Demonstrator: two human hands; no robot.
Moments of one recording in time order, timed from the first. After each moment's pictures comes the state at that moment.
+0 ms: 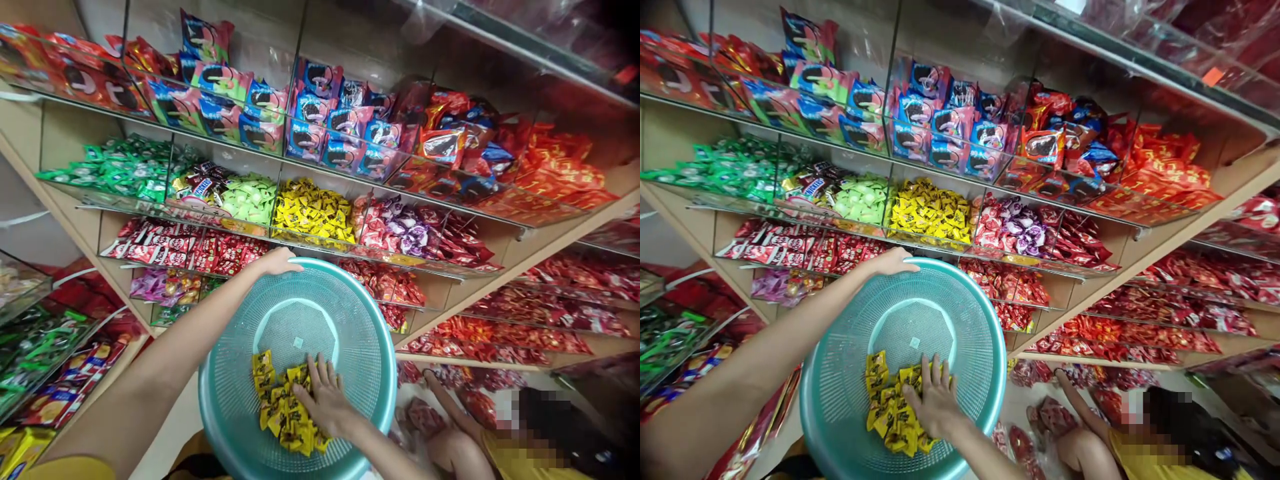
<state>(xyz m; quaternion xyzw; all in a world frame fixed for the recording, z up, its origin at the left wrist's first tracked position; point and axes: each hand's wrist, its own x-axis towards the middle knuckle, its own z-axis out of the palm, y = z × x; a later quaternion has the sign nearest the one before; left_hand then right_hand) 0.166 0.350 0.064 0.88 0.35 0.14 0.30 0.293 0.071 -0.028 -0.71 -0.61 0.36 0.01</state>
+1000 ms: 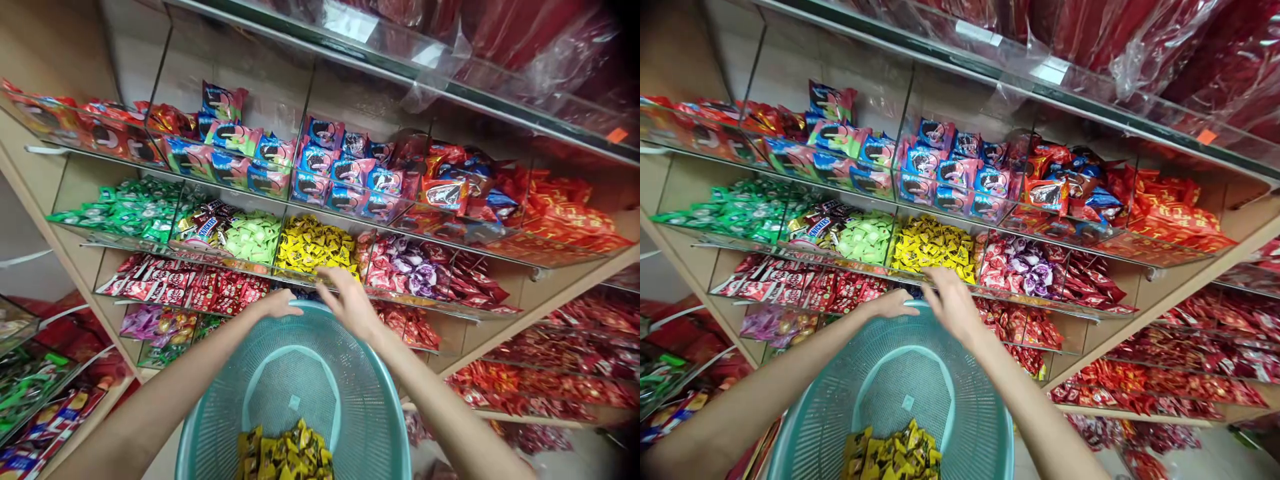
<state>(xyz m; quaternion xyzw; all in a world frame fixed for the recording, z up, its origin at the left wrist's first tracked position) 0.164 0.362 0.049 0.89 0.35 0.09 0.29 0.320 0.233 0.156 -0.49 -0.80 -0.01 0.33</state>
